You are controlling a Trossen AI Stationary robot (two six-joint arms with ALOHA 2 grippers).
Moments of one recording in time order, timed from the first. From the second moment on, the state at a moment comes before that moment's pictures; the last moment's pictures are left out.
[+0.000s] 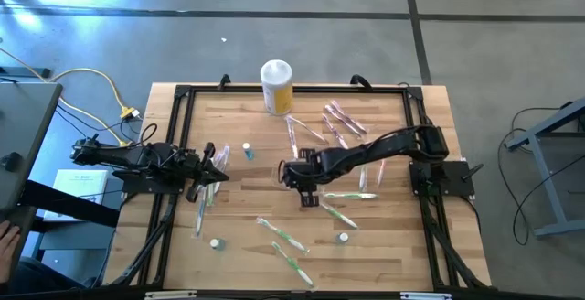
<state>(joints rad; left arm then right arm) -0.19 0.02 0.02 -0.01 0.03 -0.10 0.11 2.00 1.50 -0.72 0.16 0.02</state>
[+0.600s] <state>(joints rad) -0.19 0.02 0.02 -0.01 0.03 -0.10 0.11 2.00 1.50 -0.70 0.13 0.03</state>
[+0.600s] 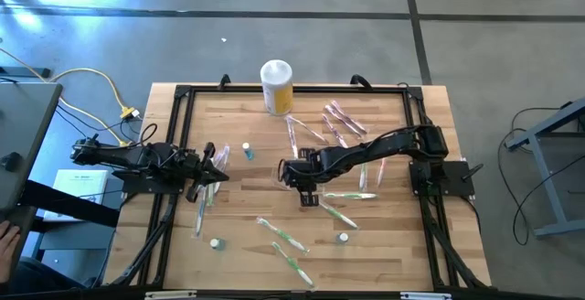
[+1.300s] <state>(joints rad) -0.19 0.02 0.02 -0.01 0.03 -0.10 0.11 2.00 1.49 -0.70 0.08 0.02</state>
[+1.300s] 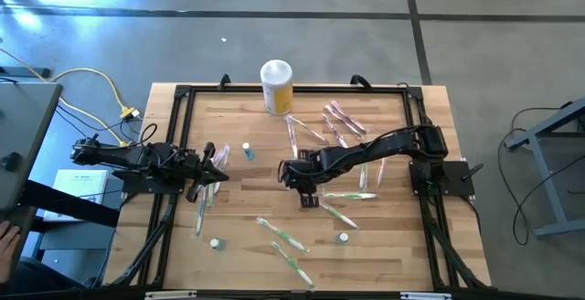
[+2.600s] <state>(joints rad) -0.19 0.02 0.02 -0.01 0.03 -0.10 0.10 2.00 1.49 -0.70 0.12 0.02</state>
